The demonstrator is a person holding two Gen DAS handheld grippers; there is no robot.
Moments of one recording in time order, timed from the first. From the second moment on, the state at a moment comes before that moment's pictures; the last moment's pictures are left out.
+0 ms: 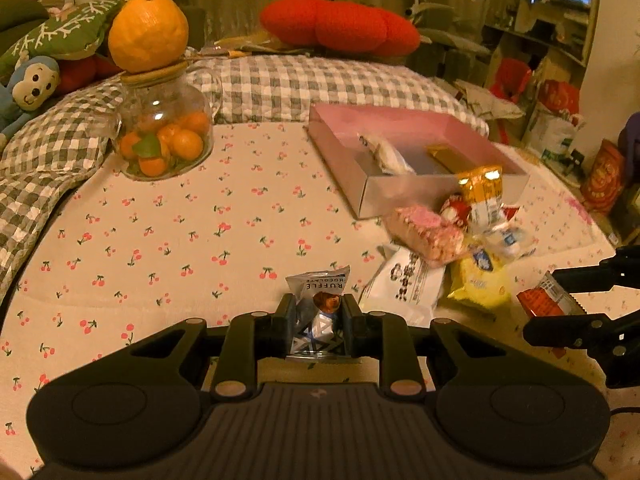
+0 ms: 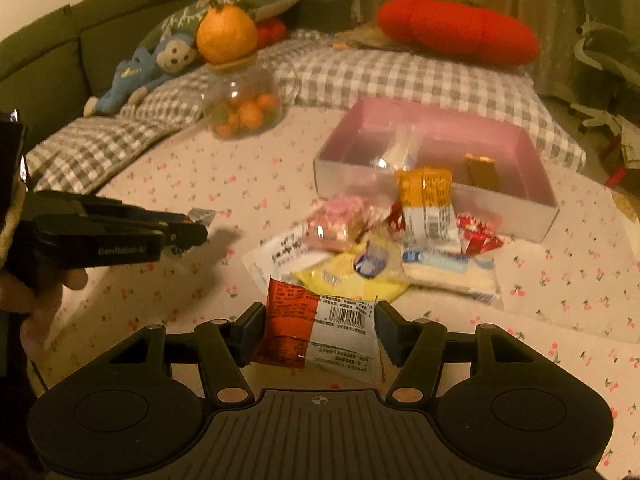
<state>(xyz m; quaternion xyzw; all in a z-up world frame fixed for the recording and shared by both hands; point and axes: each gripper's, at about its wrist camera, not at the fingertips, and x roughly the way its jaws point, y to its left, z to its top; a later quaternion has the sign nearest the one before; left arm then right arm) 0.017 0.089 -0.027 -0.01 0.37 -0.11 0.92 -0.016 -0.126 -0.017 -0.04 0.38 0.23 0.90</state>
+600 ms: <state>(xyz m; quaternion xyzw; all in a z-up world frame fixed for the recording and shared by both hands) 0.040 0.055 0.005 -0.04 0.33 -0.14 0.93 0.022 -0.164 0.016 0.02 0.35 0.17 0.92</state>
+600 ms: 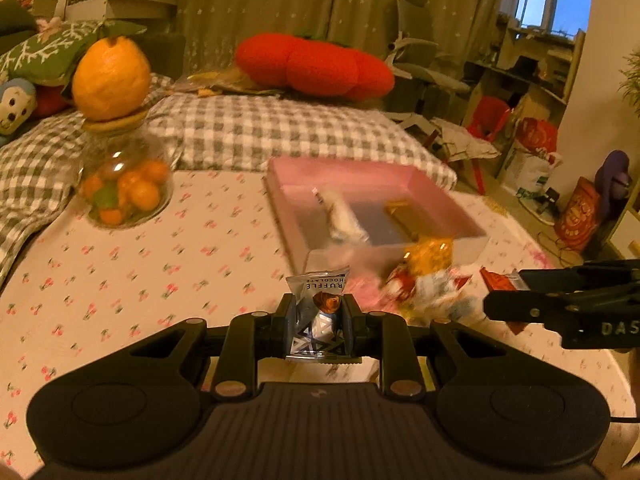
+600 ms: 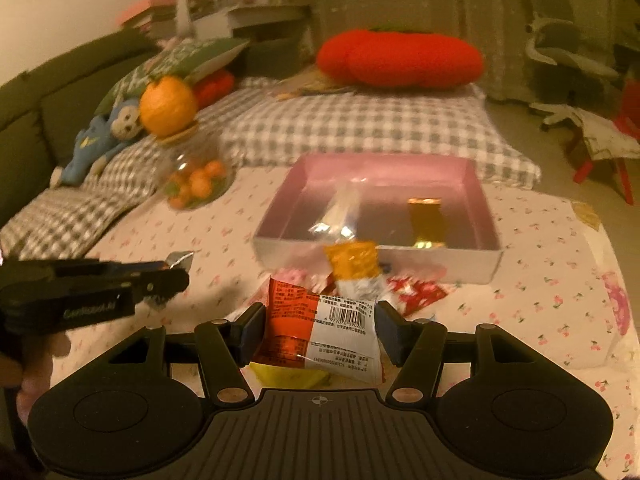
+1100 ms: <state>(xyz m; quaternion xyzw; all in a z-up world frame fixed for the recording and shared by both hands) 0.091 0.007 0.020 -0.06 0.33 -0.14 0.93 0.083 -0.195 0.031 0.12 0.35 0.11 0.92</state>
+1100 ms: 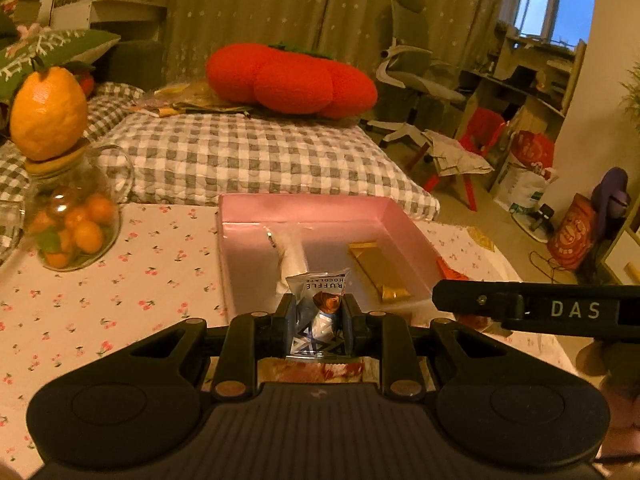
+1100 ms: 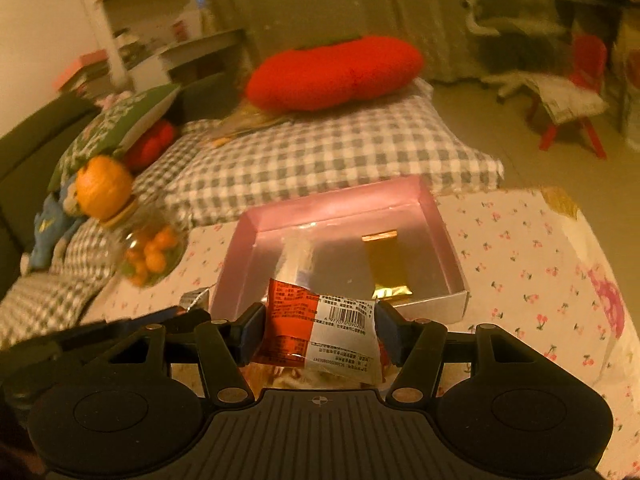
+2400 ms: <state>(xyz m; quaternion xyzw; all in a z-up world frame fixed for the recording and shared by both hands) 0.231 -0.047 -0.030 0.01 0.42 -0.13 0.90 0.259 -0.217 -0.033 0.14 0.44 0.07 0.88</state>
